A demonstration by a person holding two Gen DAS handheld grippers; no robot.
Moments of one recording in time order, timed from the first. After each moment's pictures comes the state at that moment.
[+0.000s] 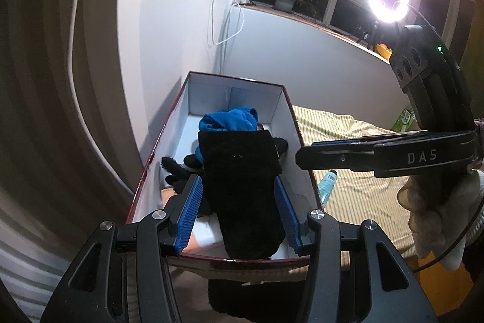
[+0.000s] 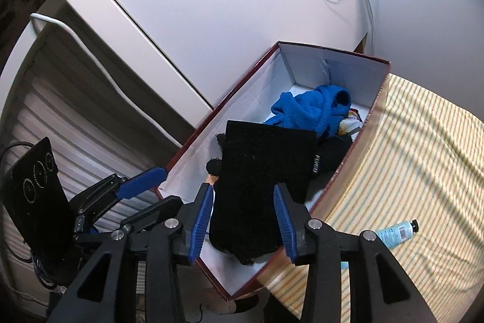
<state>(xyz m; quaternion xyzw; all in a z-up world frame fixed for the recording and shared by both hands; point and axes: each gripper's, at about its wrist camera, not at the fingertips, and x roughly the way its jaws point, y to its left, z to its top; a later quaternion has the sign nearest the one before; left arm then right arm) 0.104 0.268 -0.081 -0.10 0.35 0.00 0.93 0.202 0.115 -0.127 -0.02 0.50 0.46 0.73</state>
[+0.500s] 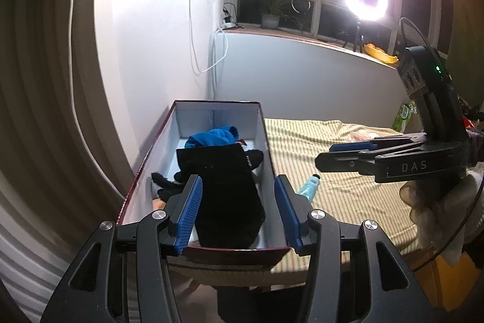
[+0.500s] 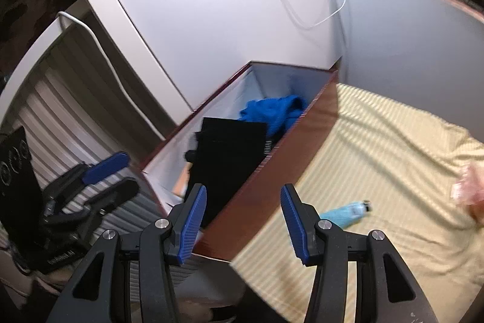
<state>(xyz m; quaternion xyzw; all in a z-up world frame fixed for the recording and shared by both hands) 0.074 0.216 -0.060 -0.04 0.30 0.01 0.95 0.175 0.042 -0.108 -0.03 0.43 0.43 0.79</state>
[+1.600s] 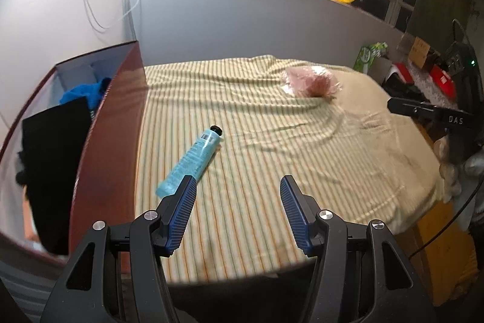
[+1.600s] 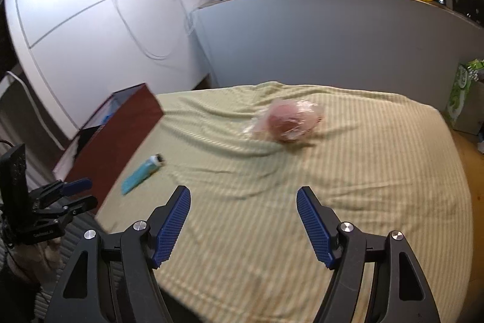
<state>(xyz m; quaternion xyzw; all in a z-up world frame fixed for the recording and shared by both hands) 0.148 0.076 -0.146 -0.01 0.41 -0.10 0.91 0.197 -0.228 -0.152 0.02 0.40 0.24 0.88</state>
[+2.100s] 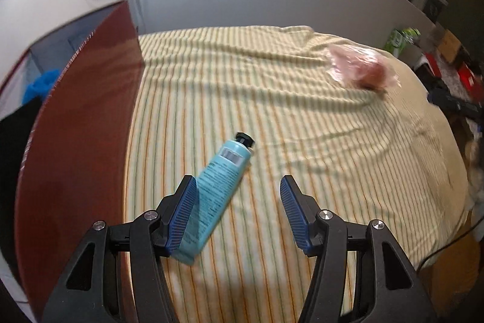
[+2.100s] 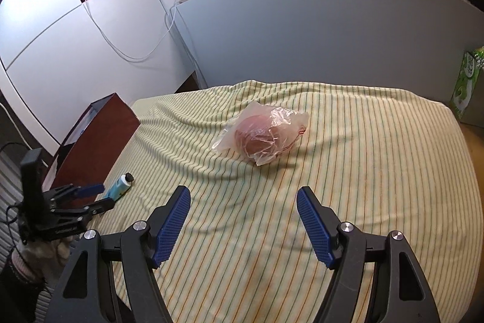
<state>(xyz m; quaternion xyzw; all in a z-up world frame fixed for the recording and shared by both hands) 0.231 0.087 -0.193 -0.02 0.48 -0.07 0.87 0.266 -0.239 -0.178 0.05 0.43 0.25 0.87</state>
